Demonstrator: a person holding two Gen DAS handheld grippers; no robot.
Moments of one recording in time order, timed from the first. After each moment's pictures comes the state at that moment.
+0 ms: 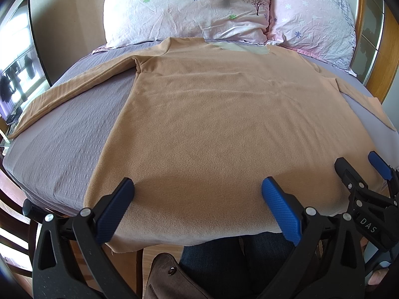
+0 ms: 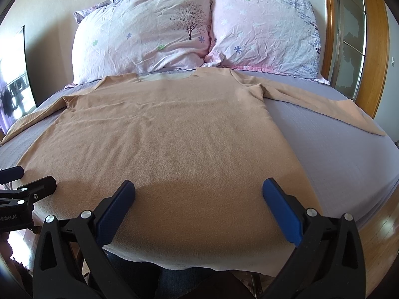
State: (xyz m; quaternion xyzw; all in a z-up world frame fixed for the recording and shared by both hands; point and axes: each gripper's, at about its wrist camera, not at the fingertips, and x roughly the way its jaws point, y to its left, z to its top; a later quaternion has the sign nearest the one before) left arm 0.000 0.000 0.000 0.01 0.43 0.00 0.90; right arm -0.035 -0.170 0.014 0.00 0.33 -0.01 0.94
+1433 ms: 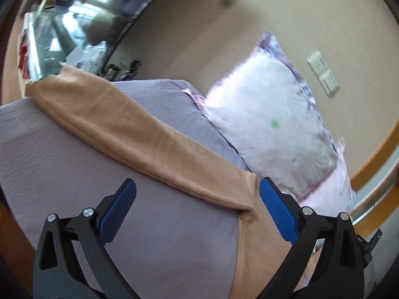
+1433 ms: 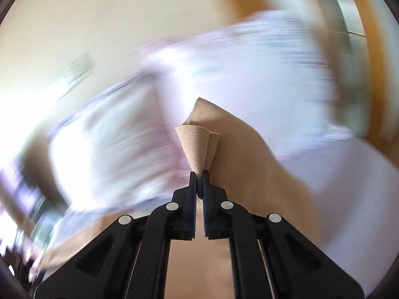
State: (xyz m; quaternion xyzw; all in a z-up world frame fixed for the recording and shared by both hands) left arm 0.055 0.292 0.030 -0.41 0.21 0.06 0.89; right arm 0.198 -0.229 0.165 0.13 0.26 0.12 0.95
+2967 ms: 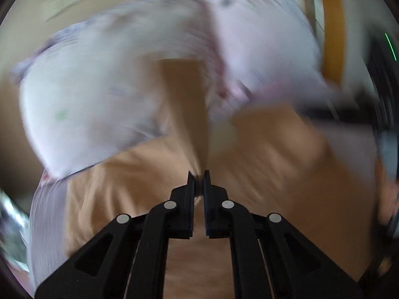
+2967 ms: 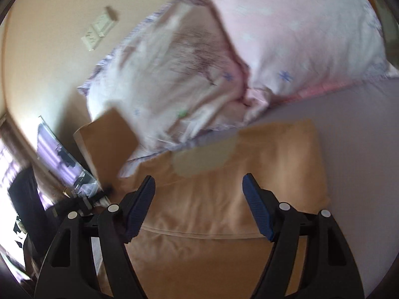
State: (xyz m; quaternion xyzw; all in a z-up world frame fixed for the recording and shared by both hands) left arm 0.176 -0.071 0.056 0.20 0.32 -0.18 0.91; right arm 0.206 -0.273 0.080 0.24 0.37 0.14 0.89
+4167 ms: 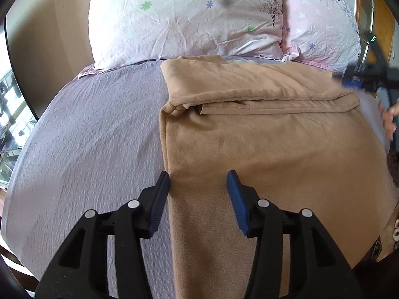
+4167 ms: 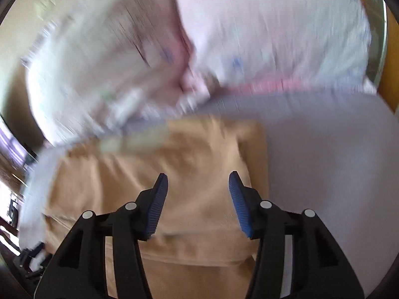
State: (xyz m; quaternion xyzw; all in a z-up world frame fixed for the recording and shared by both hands) left arm 0.102 0.078 -0.002 0.04 0.40 -0.05 0.91; right arm 0.275 -0.286 0.034 0.09 0.51 0.01 0.85
